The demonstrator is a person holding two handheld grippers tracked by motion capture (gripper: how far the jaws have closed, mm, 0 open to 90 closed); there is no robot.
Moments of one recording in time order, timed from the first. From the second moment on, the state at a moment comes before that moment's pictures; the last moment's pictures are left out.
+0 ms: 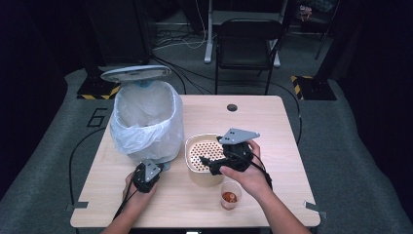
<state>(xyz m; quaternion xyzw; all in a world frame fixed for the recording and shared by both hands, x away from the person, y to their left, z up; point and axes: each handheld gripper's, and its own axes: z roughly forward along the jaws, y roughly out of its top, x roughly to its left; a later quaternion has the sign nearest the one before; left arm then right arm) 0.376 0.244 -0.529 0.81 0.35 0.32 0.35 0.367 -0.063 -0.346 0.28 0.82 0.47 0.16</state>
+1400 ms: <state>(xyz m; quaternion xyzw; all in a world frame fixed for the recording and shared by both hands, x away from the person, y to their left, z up) 0.377 0.245 -0.528 0.81 0.35 0.32 0.35 0.308 -0.108 -0.468 0.33 0.84 0.42 0.13</state>
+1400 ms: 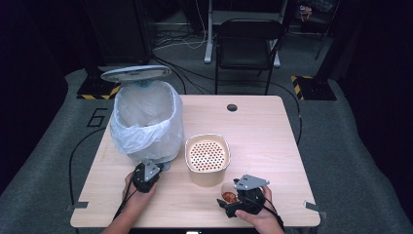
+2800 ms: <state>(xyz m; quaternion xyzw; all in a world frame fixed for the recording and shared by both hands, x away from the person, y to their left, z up) 0.377 0.246 -0.528 0.81 0.35 0.31 0.35 0.343 -0.191 -0.476 0.45 0.77 0.39 0.23</state>
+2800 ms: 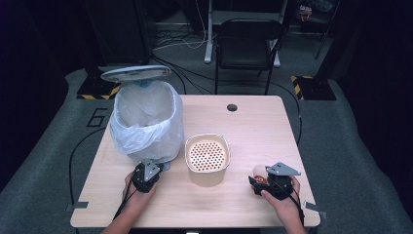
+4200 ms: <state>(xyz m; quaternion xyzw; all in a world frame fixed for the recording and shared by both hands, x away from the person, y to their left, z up) 0.377 0.246 -0.528 0.81 0.35 0.31 0.36 0.364 -0.155 -0.410 0.40 0.77 0.44 0.22</state>
